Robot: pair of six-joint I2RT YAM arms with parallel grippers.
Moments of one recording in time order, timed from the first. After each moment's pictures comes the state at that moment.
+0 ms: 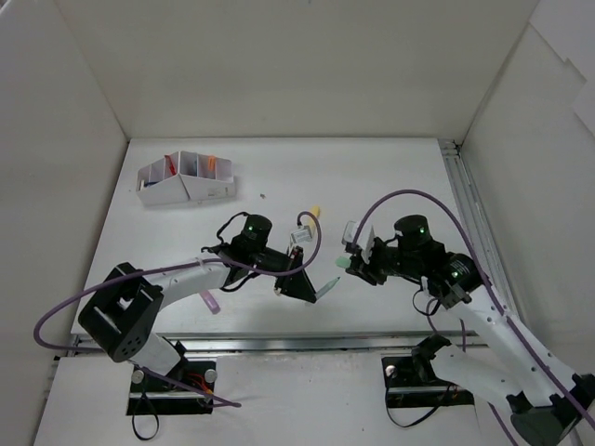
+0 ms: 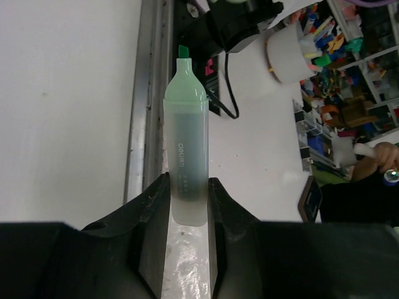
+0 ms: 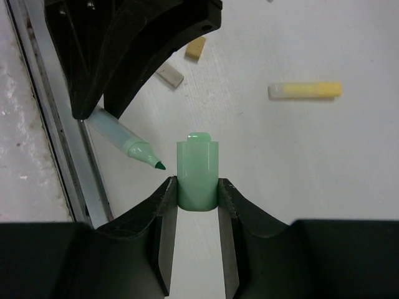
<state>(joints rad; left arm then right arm) -0.71 1.51 0.81 0.14 1.12 -0.34 0.55 0.85 0.87 -0.65 -0.47 -0.51</state>
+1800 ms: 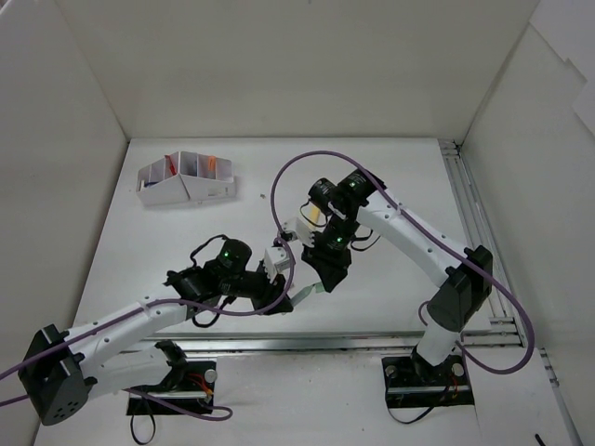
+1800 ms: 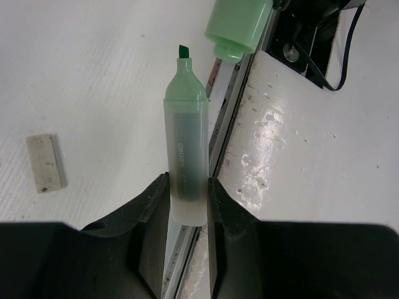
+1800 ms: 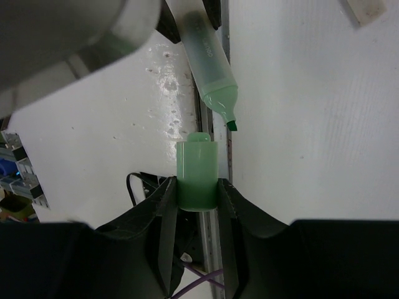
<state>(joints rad) -0.82 1.04 0.69 -0.27 0.56 -0.10 0.74 1.70 1.68 -1.53 -0.59 -0.65</state>
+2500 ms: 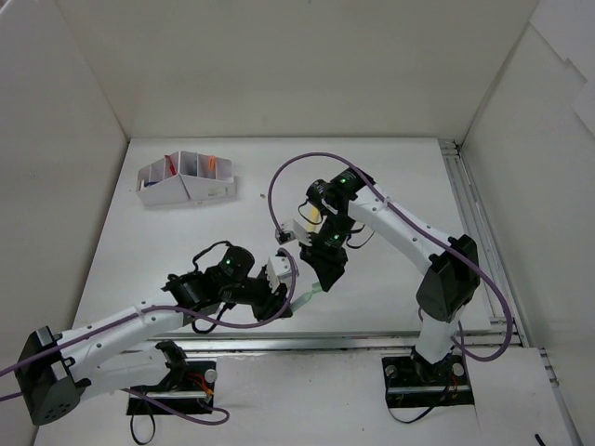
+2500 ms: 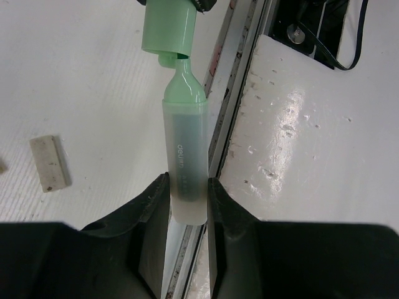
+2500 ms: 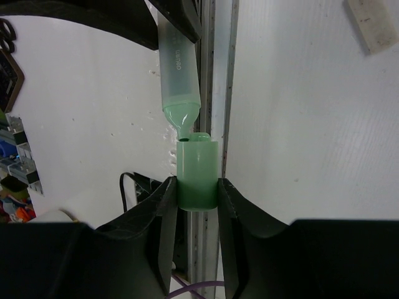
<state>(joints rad) -0.91 1.00 0.70 -0.32 0.48 -0.03 0.71 1.79 1.68 -1.55 -0.67 -0.80</state>
